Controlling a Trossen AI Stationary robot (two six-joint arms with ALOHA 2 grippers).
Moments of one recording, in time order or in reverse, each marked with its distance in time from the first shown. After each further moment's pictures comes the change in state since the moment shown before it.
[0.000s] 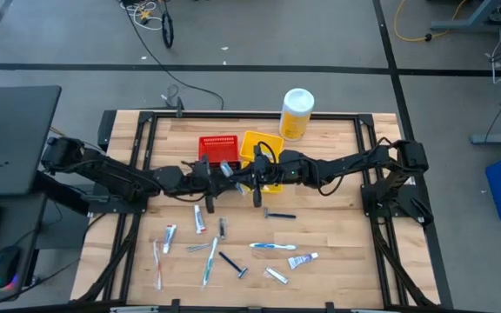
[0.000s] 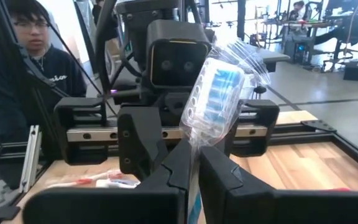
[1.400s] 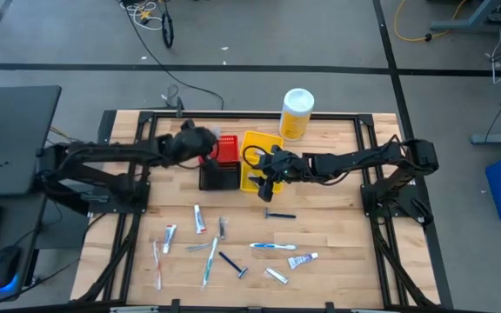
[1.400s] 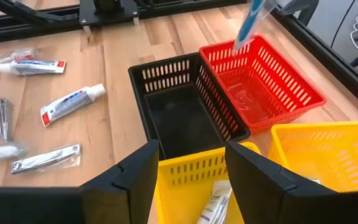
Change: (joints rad) left arm 0.395 -0.063 0.312 -1.006 -0.149 0.211; right arm -0.033 -0.092 0.001 -0.626 0.205 0.064
